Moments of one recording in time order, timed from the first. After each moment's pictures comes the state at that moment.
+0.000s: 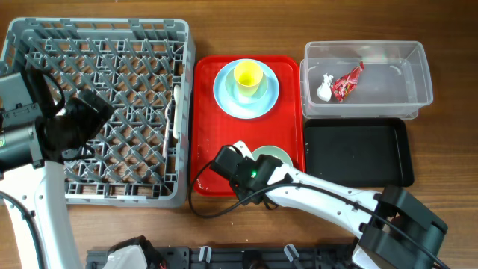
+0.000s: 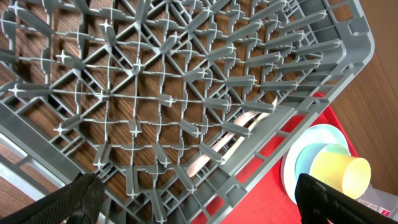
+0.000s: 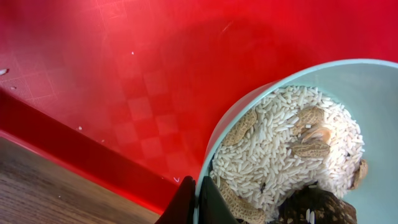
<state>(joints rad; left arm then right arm) 0.32 1.23 1.35 -1.22 0.10 -0.60 1.02 1.67 1.00 -0.74 0.16 0.42</state>
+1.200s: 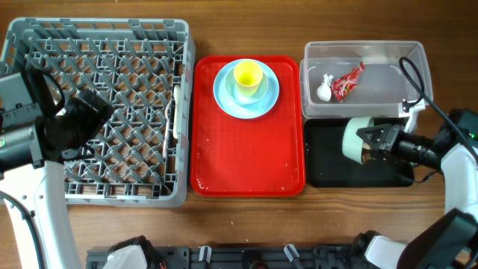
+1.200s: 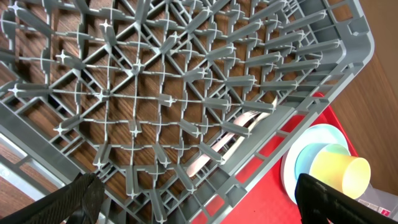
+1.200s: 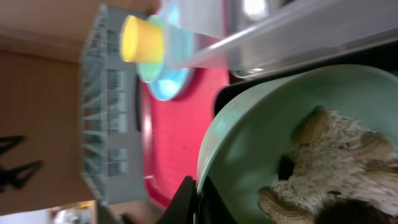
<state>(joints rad) 0.32 1.23 1.35 -1.22 0.10 -0.60 -0.56 1.44 0.88 -0.93 -1.03 -0.23</state>
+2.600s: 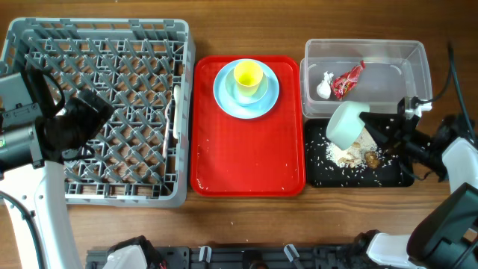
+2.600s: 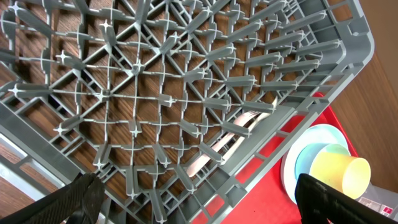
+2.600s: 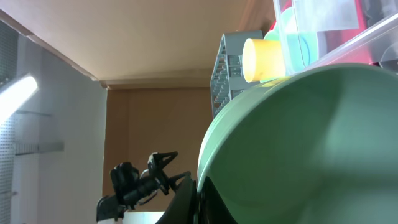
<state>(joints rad) 0.32 1.23 1.35 -1.22 0.10 -0.60 -0.59 1.55 0.87 -0.96 -1.51 -0.03</state>
